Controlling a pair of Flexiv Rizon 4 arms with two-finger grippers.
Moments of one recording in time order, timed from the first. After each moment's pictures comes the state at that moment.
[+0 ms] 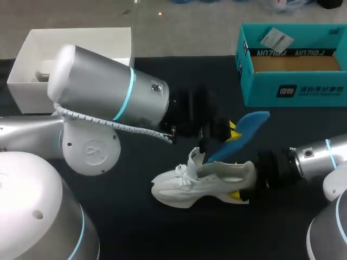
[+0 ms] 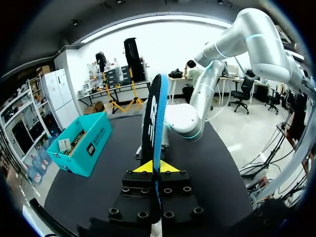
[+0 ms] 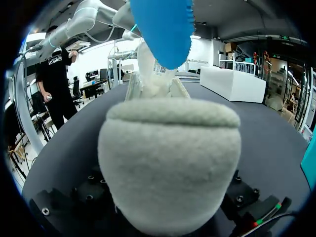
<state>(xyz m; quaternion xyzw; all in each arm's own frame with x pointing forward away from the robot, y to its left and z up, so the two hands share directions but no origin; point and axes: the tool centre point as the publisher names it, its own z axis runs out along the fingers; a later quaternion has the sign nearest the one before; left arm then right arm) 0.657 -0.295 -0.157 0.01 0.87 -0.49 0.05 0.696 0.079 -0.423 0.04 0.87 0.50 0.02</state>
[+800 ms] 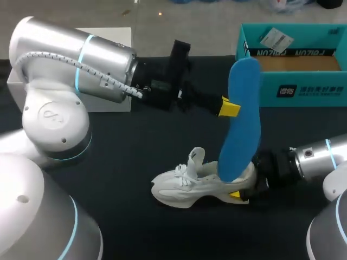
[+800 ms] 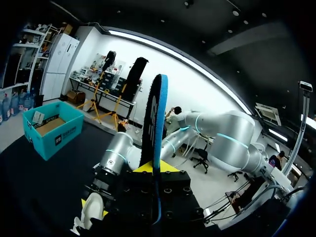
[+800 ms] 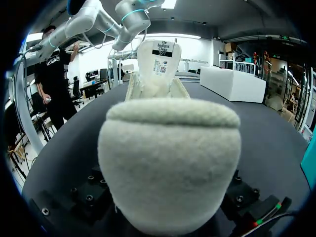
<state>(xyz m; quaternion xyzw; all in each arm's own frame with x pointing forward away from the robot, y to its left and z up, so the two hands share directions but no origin) 0.612 -0.268 -0.039 -0.11 0.77 -0.59 -0.21 0.696 0.079 -0.423 0.04 0.87 0.50 0.02</state>
